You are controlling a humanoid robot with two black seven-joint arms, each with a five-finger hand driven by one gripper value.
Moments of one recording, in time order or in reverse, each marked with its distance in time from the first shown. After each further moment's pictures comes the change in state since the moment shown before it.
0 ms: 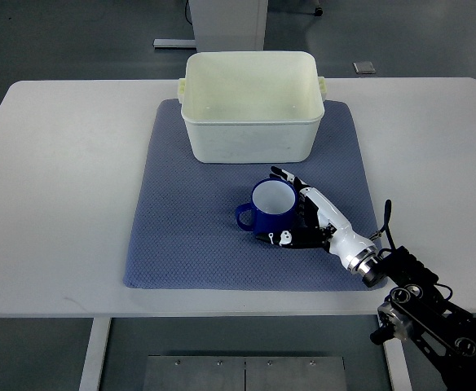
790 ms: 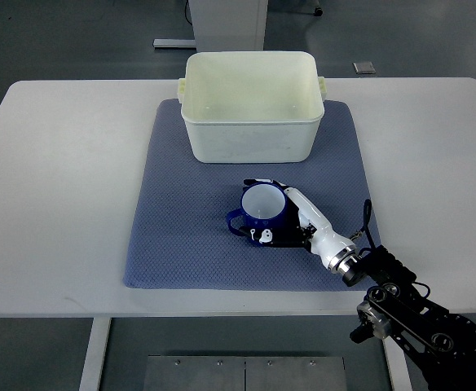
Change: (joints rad) left arm 0.000 0.000 0.001 0.000 0.000 0.000 0.000; right arm 0.041 0.062 -0.049 -0.047 -0.002 -0.046 -0.004
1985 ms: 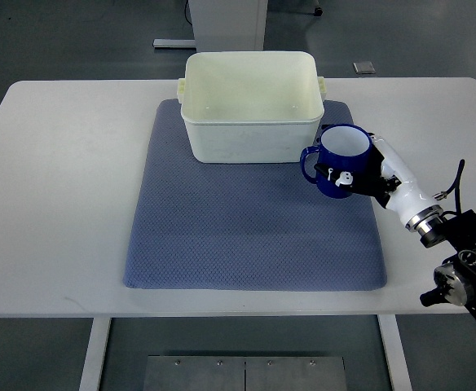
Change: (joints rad) left arm 0.000 0.000 0.000 0.000 0.000 0.000 0.000; right arm 0.009 -0.291 0.141 0.210 0.221 -0.008 -0.017
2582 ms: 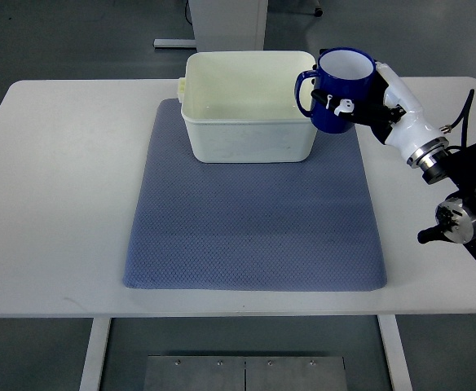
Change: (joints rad) left arm 0.000 0.000 0.000 0.000 0.000 0.000 0.000; right arm 0.255 -0.008 -0.018 0.023 0.157 -0.026 -0.099
